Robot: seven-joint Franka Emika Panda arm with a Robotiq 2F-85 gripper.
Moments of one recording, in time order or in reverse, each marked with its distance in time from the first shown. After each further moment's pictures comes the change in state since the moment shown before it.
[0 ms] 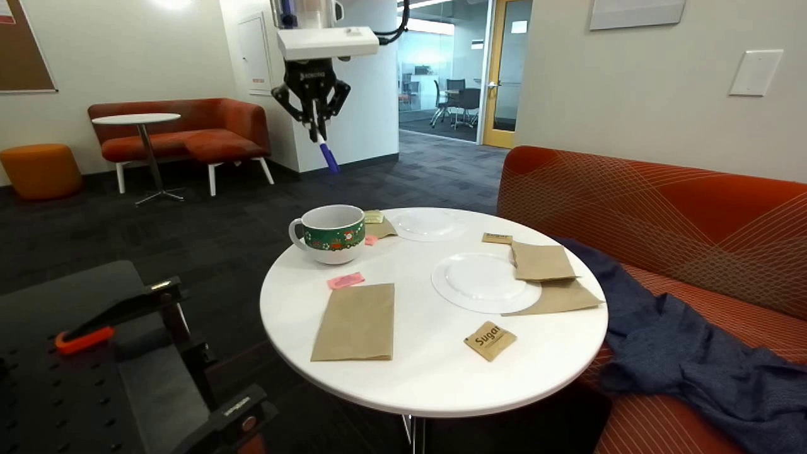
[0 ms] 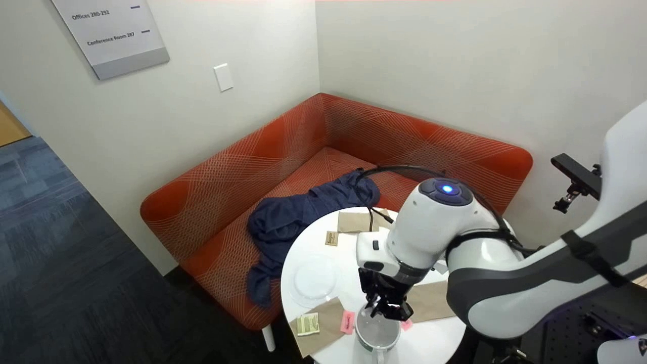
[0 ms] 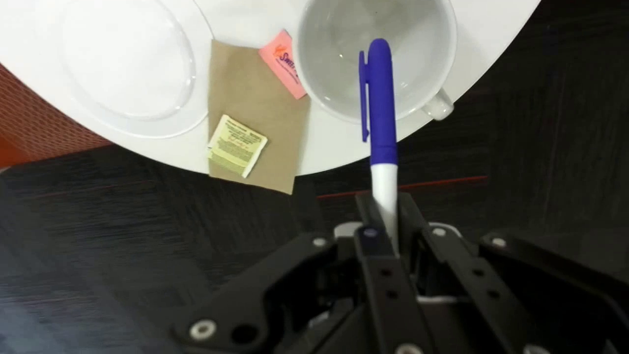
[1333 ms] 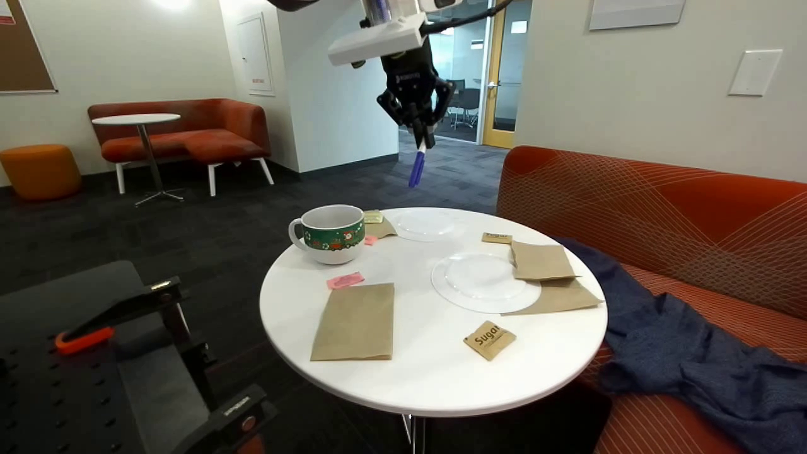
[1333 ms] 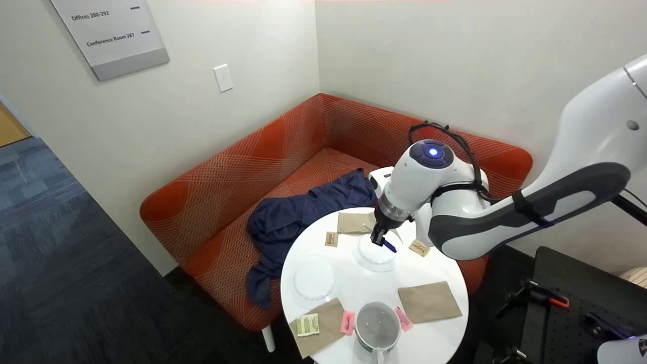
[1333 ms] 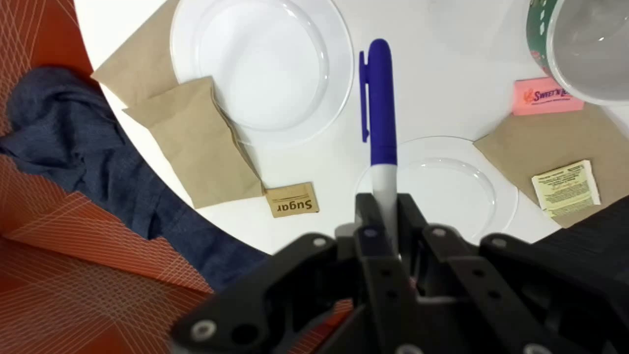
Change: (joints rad) arm 0.197 0.077 -0.494 0.112 -0.395 0.011 1.142
